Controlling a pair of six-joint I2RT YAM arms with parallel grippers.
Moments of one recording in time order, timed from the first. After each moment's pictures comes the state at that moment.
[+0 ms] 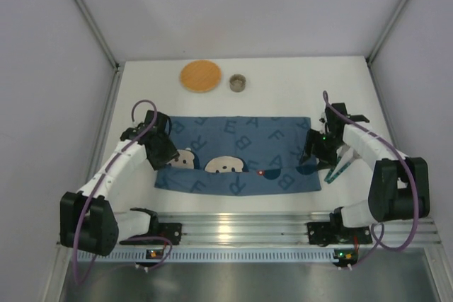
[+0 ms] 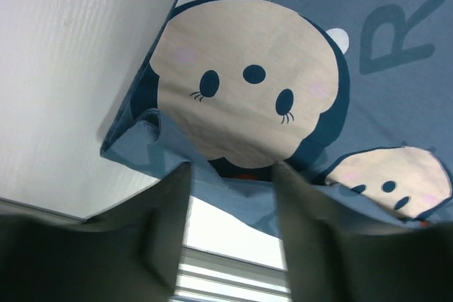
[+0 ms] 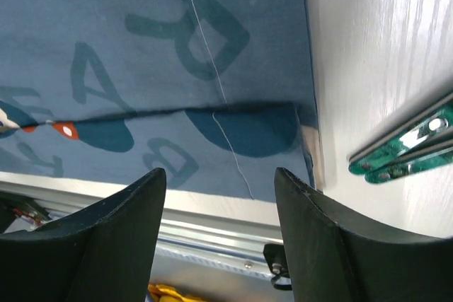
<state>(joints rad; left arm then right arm) -0.21 1.21 0.85 -0.85 -0.13 -0.78 0.08 1.41 0.88 -0.87 -0.26 0.38</state>
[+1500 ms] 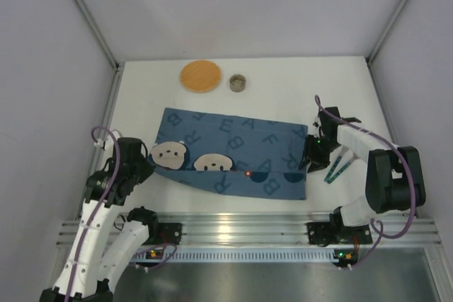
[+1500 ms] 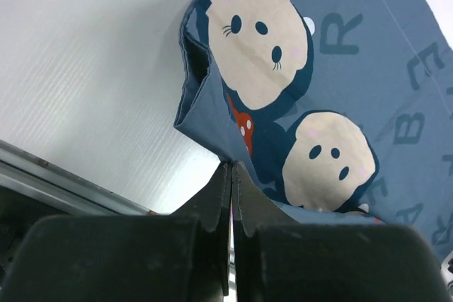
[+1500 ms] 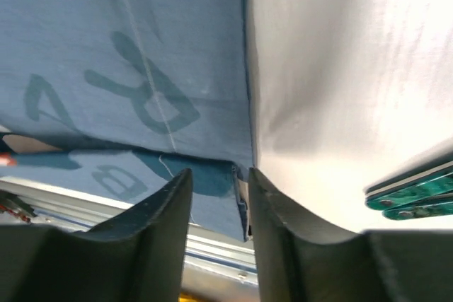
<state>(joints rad) -0.21 0.65 0.83 -1.07 -0.28 -0.87 0.11 1.51 0.84 -0.79 -0.28 0.36</state>
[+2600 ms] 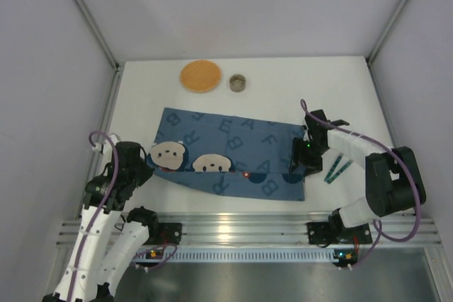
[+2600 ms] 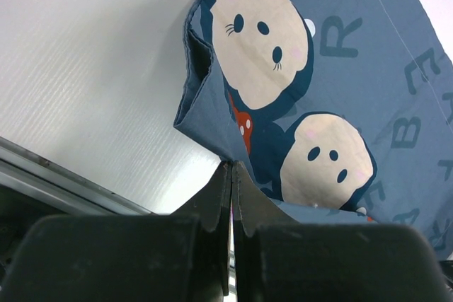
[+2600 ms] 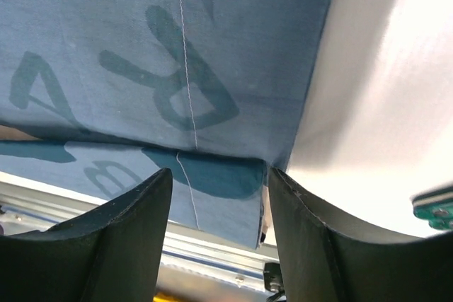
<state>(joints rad) -0.21 0.58 0.80 -1.08 -0.30 -0.88 0.26 1.51 0.82 -0.75 -0.25 0.40</state>
